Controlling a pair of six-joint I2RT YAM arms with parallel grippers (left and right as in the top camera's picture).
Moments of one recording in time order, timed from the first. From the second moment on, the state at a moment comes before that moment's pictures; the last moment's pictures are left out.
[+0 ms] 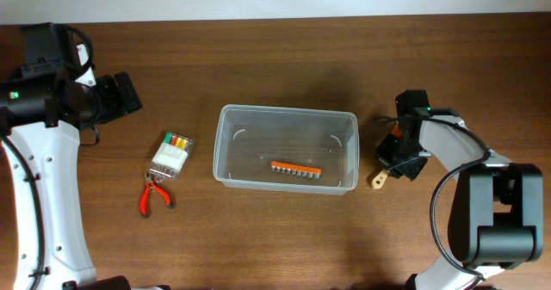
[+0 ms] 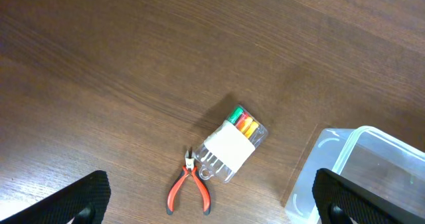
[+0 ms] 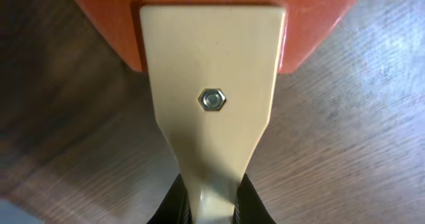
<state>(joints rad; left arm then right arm) 0.18 1.56 1.75 -1.27 -0.04 -0.21 -0.03 1.84 1.11 -0.85 -0.08 0.66</state>
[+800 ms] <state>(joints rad) 0.18 1.56 1.75 -1.27 -0.04 -0.21 0.52 1.77 1.84 -1.28 -0.05 -0.56</state>
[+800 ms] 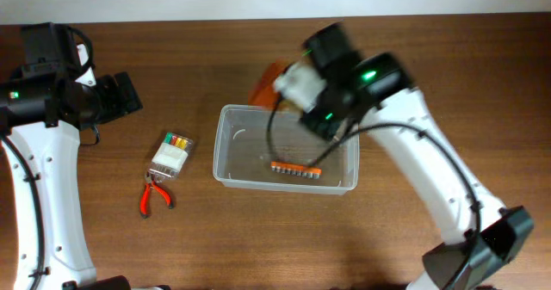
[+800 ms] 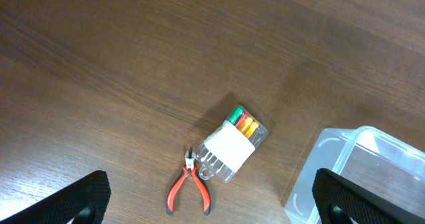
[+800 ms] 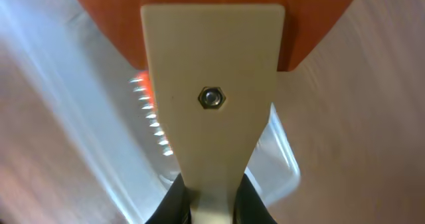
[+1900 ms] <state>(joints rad) 0.18 1.56 1.75 -1.28 -0.04 -0.19 0.54 1.94 1.57 -1.09 -0.02 -0.78</state>
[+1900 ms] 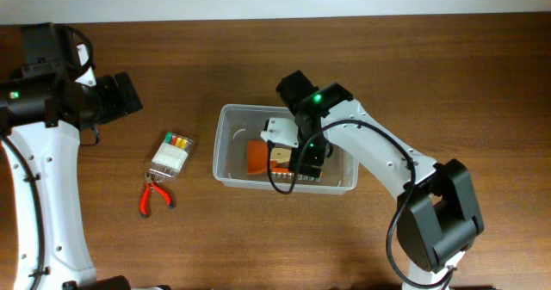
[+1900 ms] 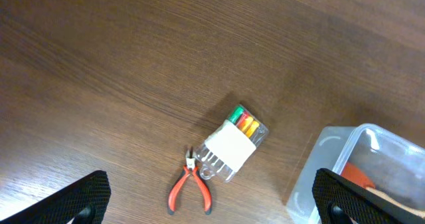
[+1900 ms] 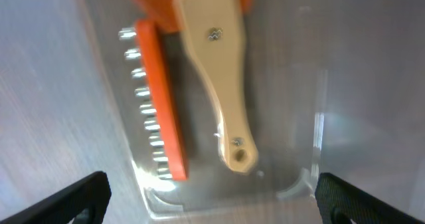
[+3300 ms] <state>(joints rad) 0.00 2.05 1.50 -1.14 -0.04 0.25 -0.12 1.78 2.12 -1.29 0.09 0.05</state>
